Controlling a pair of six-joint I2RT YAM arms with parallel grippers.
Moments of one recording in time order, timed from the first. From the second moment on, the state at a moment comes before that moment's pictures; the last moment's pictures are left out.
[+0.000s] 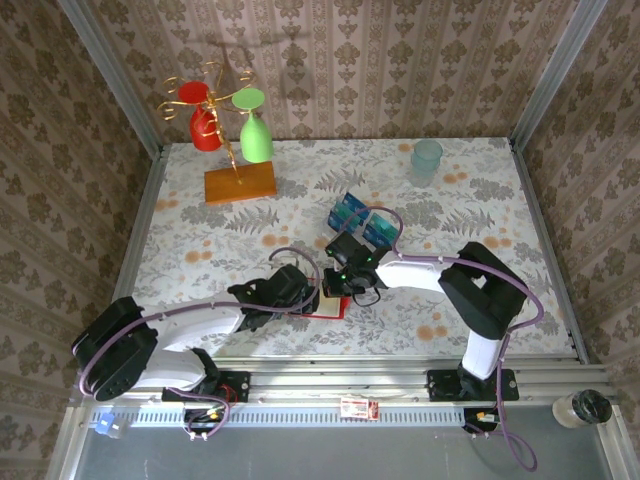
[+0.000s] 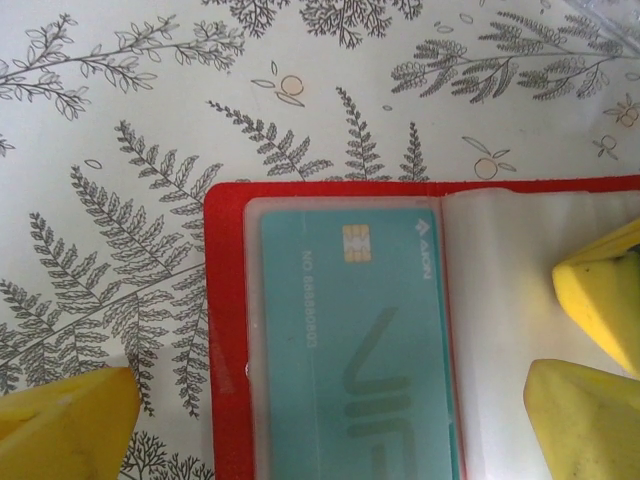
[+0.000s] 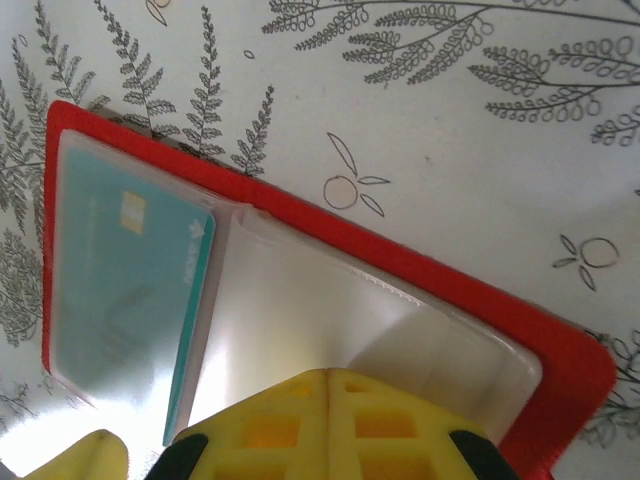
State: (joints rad) left arm -0.97 1.28 0.53 -0.24 -0.28 -0.71; right arm 0.79 1.79 0.98 -0.25 -0.23 0.70
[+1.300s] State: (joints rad) left arm -1.01 1.33 0.47 -0.15 -0.33 -0.72; right arm 0.77 1.70 0.93 -0.22 -0.23 0.74
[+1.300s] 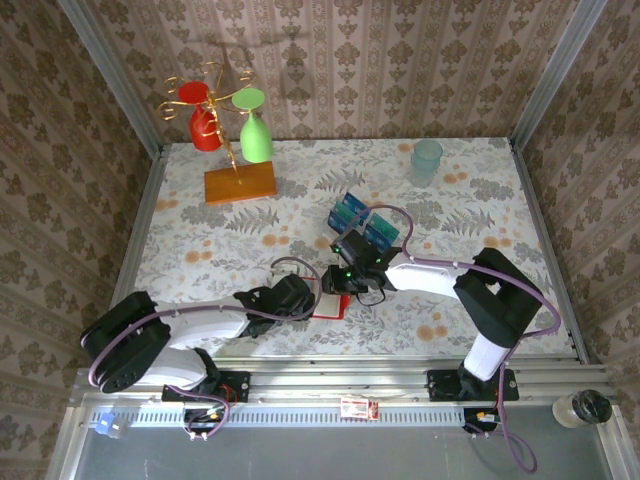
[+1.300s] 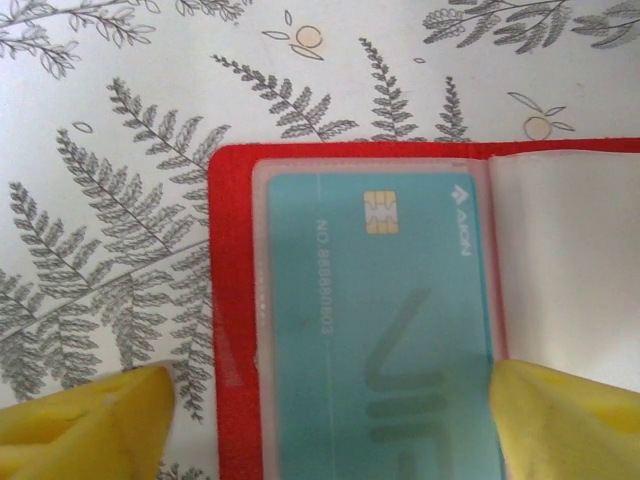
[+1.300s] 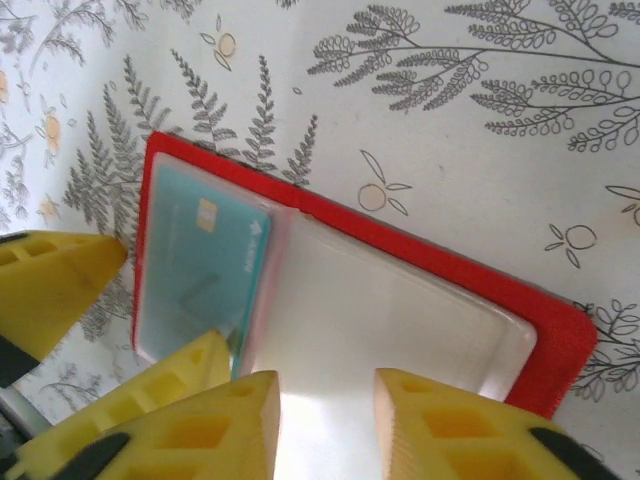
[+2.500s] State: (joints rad) left arm -1.03 1.34 0.45 -0.12 -0.35 -0.70; right arm 0.79 1.81 1.00 -0.18 -0.27 0.76
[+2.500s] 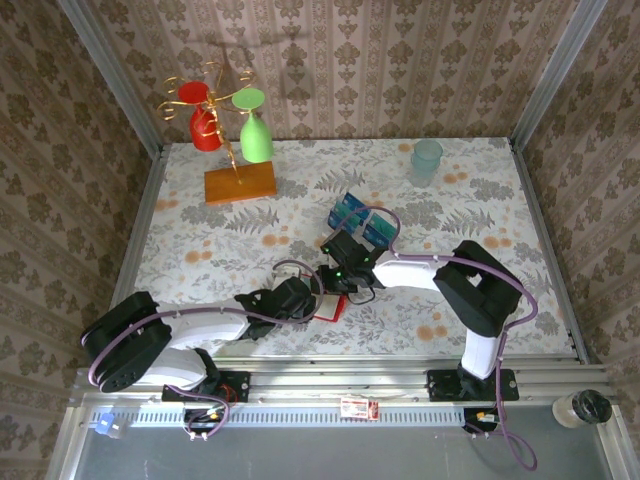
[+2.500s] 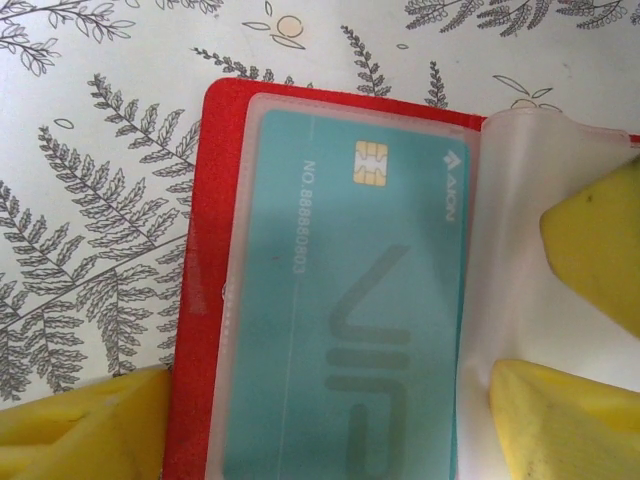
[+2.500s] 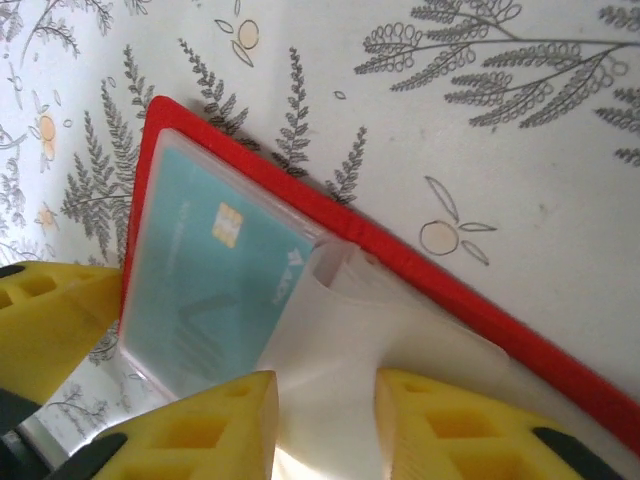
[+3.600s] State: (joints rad) left arm -1.04 1.33 0.44 -0.10 -0.37 -0.71; right arm 0.78 1.77 0.94 -0.14 -0.28 0.83
